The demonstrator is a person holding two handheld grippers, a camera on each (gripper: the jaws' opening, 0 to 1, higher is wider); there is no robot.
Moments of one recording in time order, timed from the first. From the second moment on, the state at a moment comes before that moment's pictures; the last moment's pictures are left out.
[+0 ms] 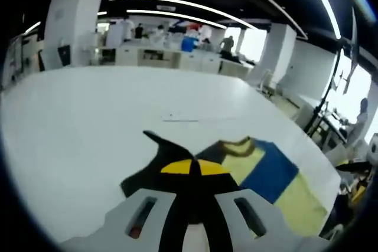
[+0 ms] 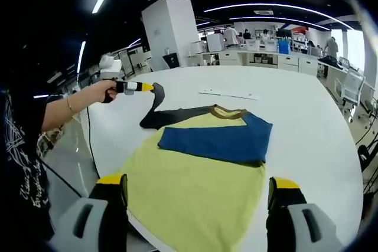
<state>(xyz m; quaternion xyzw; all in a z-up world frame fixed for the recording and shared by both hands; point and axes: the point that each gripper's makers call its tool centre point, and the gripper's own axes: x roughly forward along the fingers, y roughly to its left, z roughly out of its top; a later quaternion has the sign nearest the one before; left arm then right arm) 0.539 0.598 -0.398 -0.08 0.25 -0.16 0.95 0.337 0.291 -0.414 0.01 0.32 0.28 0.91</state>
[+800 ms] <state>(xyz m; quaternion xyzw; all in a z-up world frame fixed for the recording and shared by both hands) 0.544 0.482 -0.383 -0.10 0.23 -0.25 0.93 0.330 0.290 -0.421 0.01 0.33 0.27 0.90</state>
